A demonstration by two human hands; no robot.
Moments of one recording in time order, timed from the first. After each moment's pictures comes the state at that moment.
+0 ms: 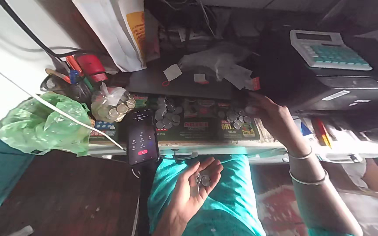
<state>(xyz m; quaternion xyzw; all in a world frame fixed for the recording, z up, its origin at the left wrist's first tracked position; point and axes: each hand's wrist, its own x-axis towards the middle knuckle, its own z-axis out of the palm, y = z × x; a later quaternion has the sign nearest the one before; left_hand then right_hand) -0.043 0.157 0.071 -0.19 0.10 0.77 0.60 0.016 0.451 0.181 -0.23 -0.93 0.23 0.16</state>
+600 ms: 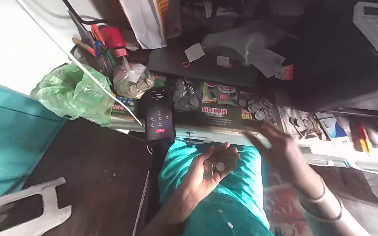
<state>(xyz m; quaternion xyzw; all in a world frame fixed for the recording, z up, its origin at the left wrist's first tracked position) -0.041 0.158 0.081 -0.15 0.12 0.78 0.59 0.035 0.355 0.155 -0.03 -0.96 0.21 0.20</state>
